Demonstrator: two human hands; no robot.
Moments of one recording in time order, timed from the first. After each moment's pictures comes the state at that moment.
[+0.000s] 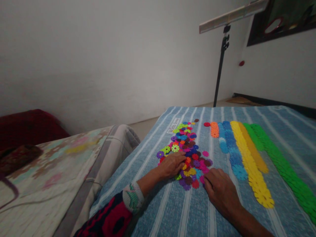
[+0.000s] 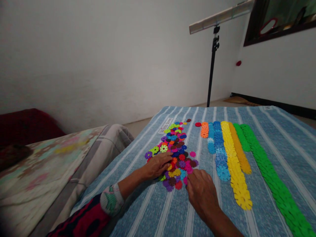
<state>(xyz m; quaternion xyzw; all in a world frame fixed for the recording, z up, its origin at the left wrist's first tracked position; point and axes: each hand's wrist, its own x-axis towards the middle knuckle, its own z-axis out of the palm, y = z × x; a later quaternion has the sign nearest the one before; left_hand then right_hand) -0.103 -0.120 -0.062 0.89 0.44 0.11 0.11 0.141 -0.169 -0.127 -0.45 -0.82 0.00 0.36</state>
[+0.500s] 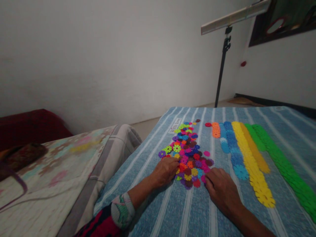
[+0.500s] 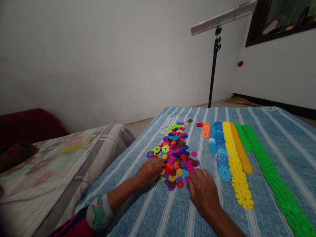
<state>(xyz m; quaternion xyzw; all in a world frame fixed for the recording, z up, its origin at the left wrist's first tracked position) -0.131 -0.150 -0.078 0.88 0.46 0.14 0.04 0.141 -0.169 -0.128 -0.45 -0.82 0.00 0.36</state>
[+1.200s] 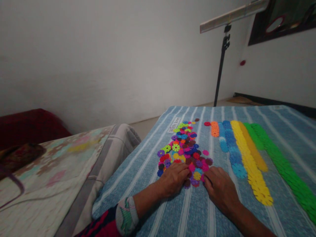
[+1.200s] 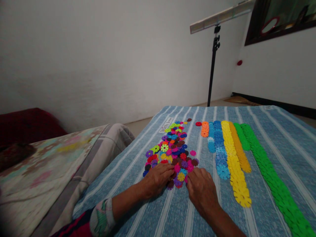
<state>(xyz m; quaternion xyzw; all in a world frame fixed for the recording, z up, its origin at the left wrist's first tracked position) -0.089 -0.171 -0.078 0.91 0.37 0.16 -0.01 0.141 -0.168 -0.130 -0.45 -0.82 0.02 0.36</state>
